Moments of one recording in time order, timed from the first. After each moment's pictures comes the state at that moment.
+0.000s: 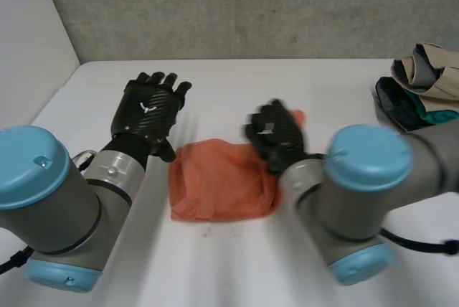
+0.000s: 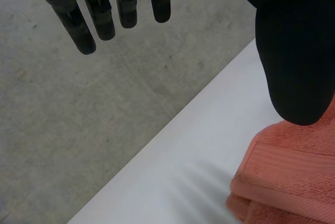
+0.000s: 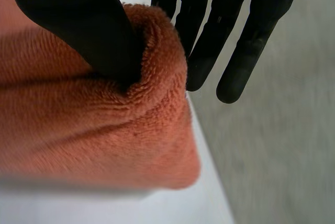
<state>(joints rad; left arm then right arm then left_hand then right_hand) 4.18 -1.81 -1.76 3.60 -1.61 3.55 2.28 -1.03 1.47 -0.35 1.57 2.31 0.19 0.20 0.21 0.20 0.05 1.09 1.16 1.19 1.20 1.00</state>
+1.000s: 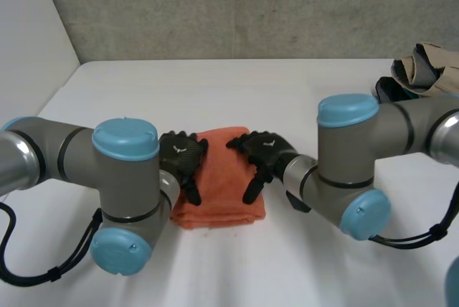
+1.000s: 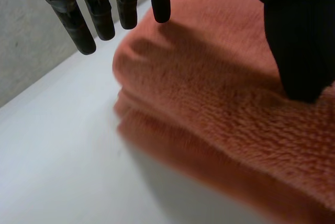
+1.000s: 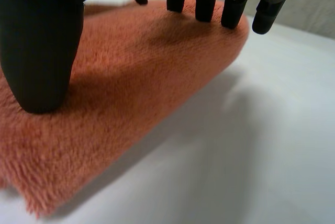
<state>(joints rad) 4.09 -2.22 -1.40 3.22 -1.75 3.44 2.15 -0.77 1.12 0.11 1.33 3.07 0.19 0.22 0.21 0.21 0.05 0.23 0.21 0.22 0.22 0.05</state>
